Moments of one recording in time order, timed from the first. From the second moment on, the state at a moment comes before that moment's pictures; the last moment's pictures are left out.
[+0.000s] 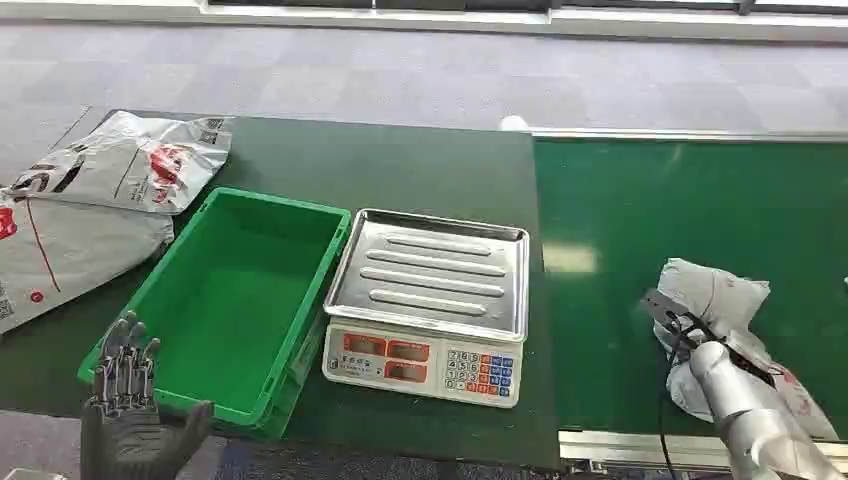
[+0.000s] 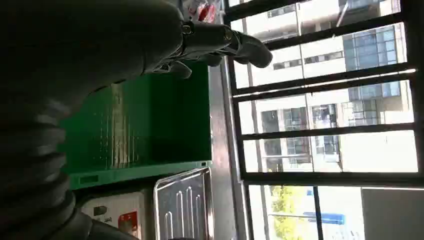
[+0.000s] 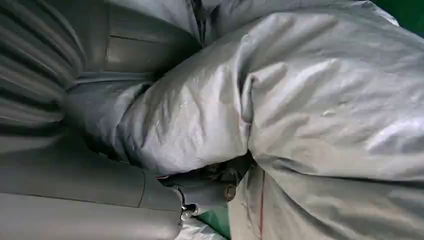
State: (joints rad) left arm 0.46 -0.25 0.04 -2.01 -0.07 -0.11 -0.51; right arm -0.54 -0.35 -0.18 -0.44 1.26 0.16 0.30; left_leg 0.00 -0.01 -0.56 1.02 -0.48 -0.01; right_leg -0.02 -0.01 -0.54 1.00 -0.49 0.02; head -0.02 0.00
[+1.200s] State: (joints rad) left arm 0.42 -0.13 -0.08 -1.97 -0.02 0.11 -0.61; right arm -0.63 0.02 0.58 -1.22 0.73 -0.20 -0.05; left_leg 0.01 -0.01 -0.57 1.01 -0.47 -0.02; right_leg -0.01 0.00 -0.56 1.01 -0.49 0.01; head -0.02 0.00
